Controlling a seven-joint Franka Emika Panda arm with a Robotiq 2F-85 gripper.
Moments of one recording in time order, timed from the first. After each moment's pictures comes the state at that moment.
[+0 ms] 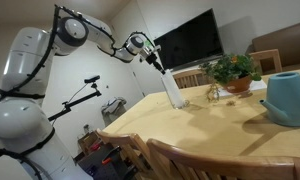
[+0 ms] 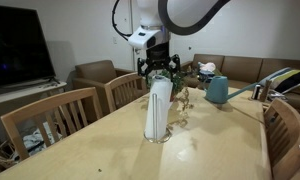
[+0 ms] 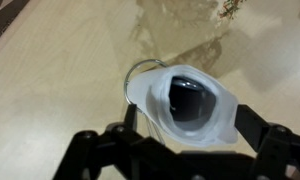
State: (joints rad) arm 0.27 0.63 0.11 -1.42 -0.47 2.13 -1.93
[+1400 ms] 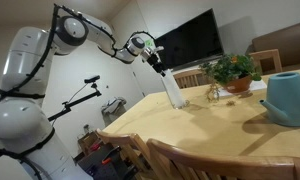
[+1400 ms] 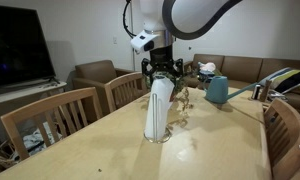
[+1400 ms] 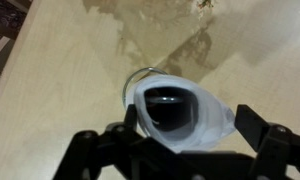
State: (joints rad) arm 0.26 0.62 0.11 -1.45 -0.50 2.12 -1.66
